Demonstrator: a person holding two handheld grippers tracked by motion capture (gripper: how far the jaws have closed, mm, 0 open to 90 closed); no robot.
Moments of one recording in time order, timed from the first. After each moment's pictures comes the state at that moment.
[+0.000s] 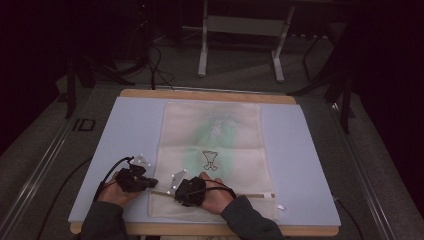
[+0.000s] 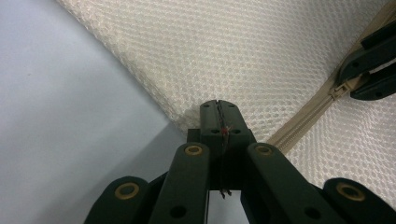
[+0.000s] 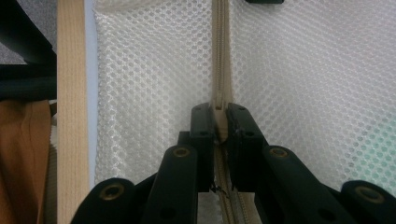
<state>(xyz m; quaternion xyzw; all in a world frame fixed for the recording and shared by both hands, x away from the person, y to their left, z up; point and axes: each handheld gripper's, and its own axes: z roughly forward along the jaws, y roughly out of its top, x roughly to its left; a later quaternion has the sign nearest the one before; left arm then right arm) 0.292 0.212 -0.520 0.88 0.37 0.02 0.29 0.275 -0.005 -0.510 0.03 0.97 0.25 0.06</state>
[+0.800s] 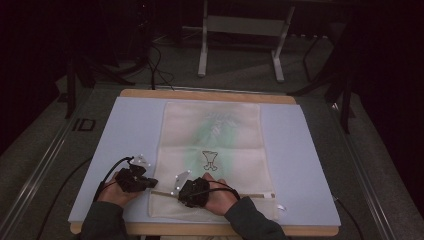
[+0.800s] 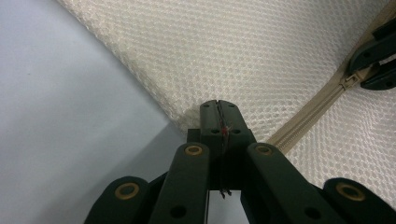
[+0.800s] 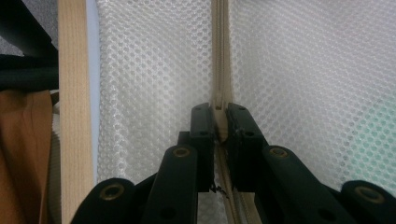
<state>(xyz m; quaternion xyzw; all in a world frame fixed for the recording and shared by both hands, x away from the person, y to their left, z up) 0.292 0.213 -0.520 0.88 0.37 0.02 0.29 0.272 -0.015 -0.509 0.04 0.97 0.24 0.06</state>
